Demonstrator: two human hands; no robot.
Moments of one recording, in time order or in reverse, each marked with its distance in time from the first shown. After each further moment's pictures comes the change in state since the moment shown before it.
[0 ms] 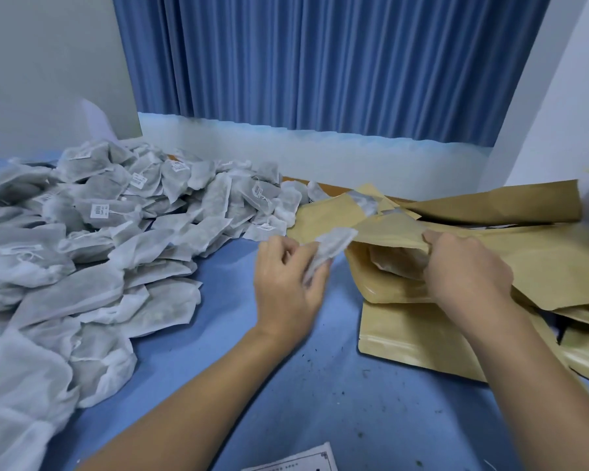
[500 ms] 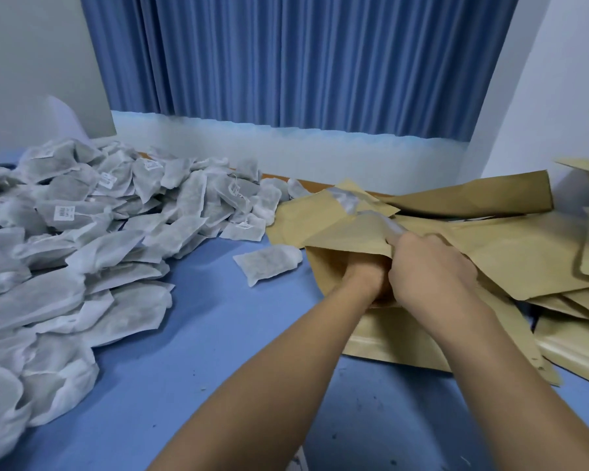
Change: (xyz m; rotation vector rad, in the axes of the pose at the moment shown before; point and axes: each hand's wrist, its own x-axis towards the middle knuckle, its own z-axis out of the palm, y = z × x) left_hand 0.023 0.087 0.089 -0.276 -0.841 -0.195; right_hand -0.007 -0.010 -0.001 -0.059 -0.050 -0.013
